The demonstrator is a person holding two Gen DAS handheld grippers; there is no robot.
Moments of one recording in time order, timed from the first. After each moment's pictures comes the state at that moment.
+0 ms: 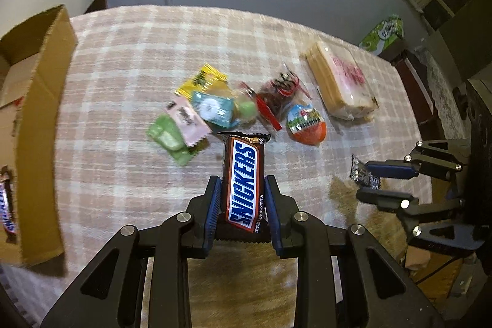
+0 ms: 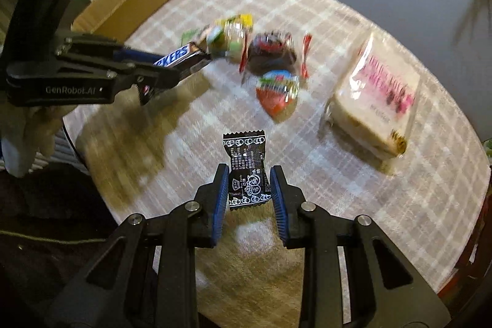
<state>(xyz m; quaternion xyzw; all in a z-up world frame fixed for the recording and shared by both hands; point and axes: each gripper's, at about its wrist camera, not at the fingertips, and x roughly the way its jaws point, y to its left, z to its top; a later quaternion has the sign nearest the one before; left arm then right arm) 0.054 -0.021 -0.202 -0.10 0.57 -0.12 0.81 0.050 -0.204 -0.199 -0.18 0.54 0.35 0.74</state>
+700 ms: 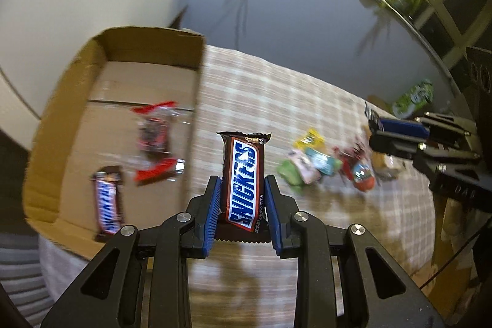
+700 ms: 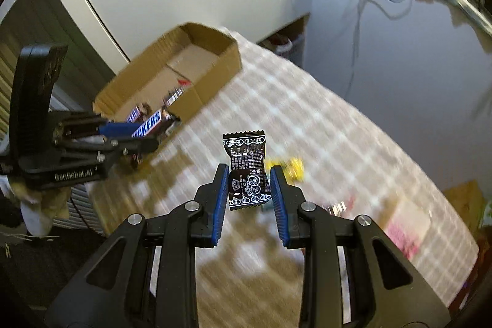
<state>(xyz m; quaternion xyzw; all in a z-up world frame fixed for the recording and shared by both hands) 0.032 0.106 -0.156 -0.15 0.51 0.00 0.85 0.104 -0.053 -0.138 -0.17 0.47 0.41 0.76</state>
